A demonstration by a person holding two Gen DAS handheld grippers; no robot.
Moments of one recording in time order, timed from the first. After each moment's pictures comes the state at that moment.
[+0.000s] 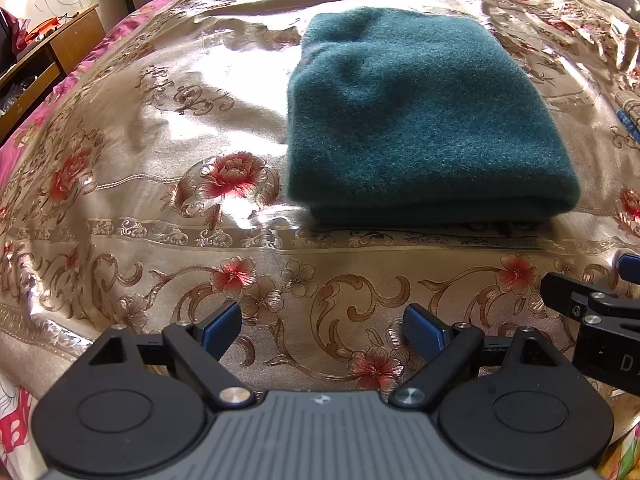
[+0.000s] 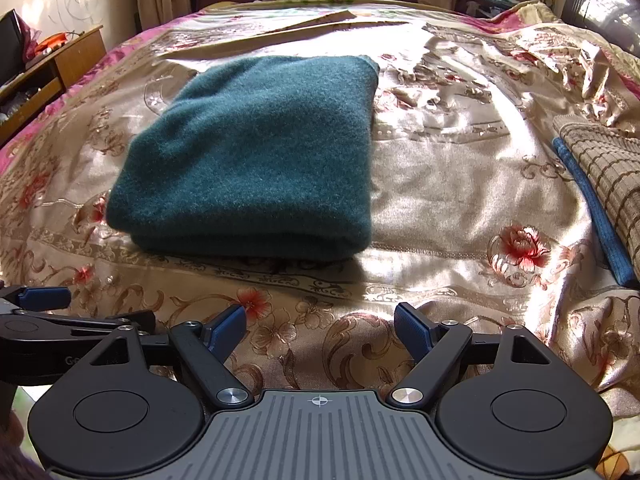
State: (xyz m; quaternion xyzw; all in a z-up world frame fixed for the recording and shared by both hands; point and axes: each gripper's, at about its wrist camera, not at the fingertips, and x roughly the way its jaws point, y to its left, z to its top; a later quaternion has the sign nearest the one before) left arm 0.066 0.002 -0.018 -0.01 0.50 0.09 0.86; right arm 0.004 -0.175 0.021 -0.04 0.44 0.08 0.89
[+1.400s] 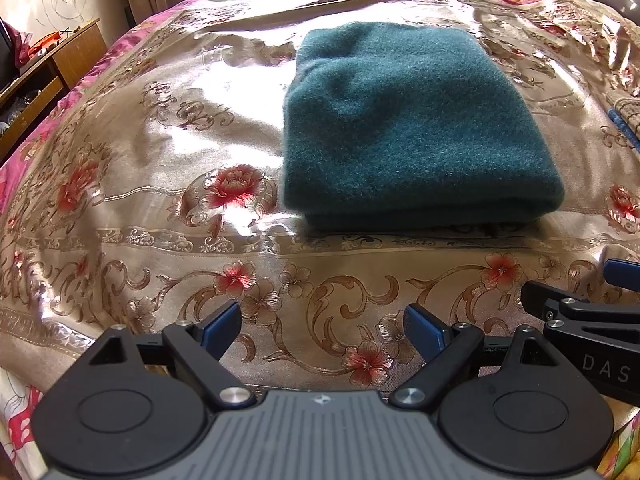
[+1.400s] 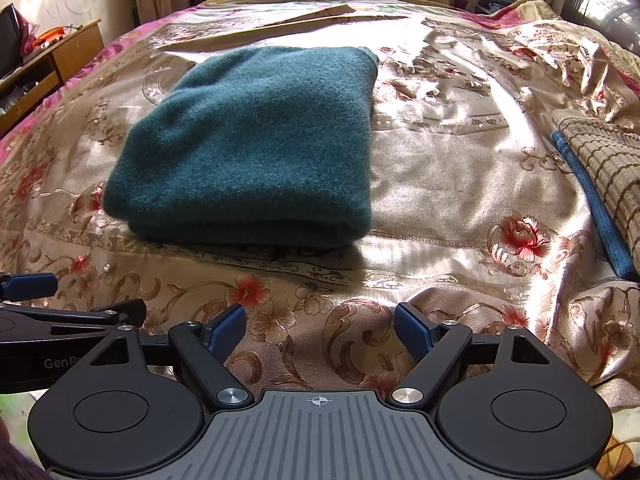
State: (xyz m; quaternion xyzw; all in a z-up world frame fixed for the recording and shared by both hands) left arm 0.056 -0.007 -0.008 0.00 0.48 0.09 0.87; right arm -0.001 -0.175 0.017 -0.05 0.44 0.08 0.89
